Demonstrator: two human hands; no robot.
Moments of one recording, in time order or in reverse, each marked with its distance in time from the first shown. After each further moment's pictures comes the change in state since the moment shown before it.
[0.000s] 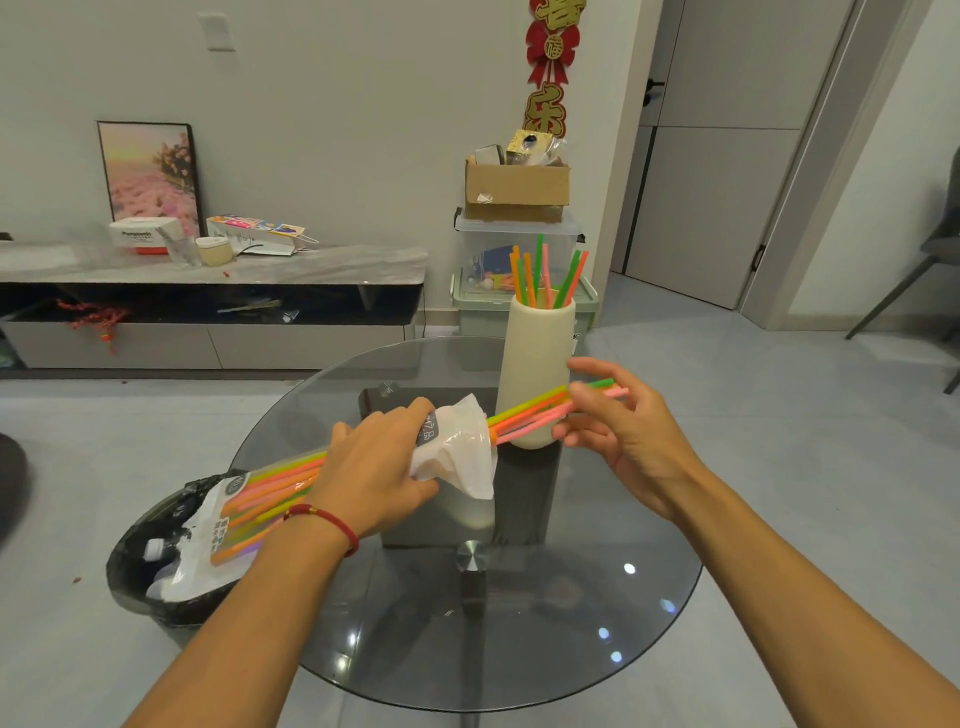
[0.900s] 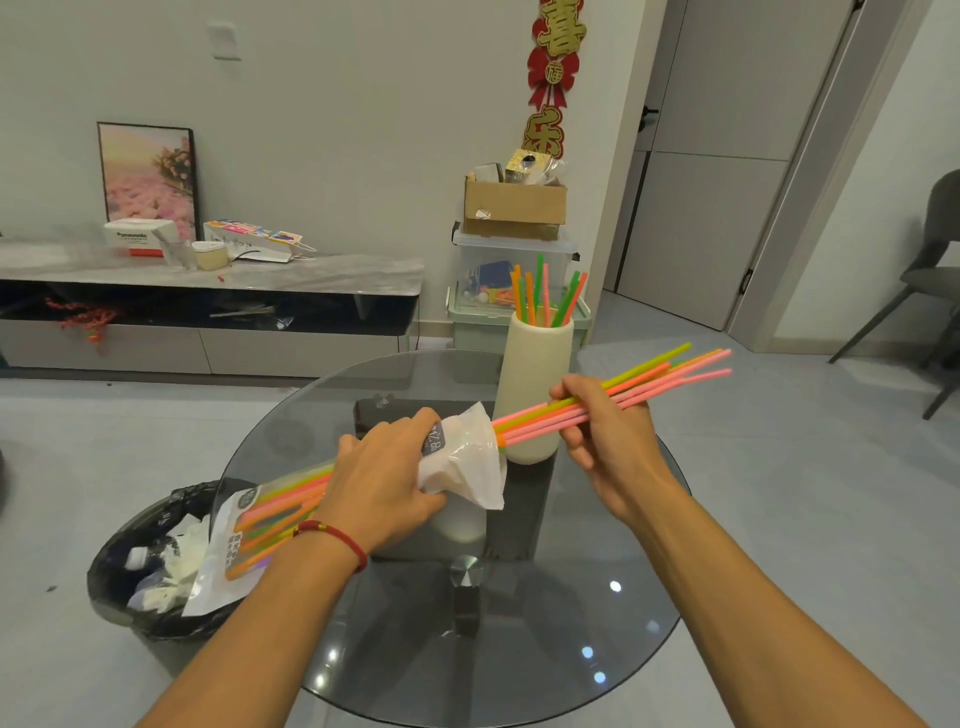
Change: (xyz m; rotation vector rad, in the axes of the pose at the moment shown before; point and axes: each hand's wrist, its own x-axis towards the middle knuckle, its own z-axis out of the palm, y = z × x) left_hand 0.002 0.003 0.008 -0.084 0.080 0.010; right_hand 0.002 -0.019 0.043 -0.039 0.254 -0.006
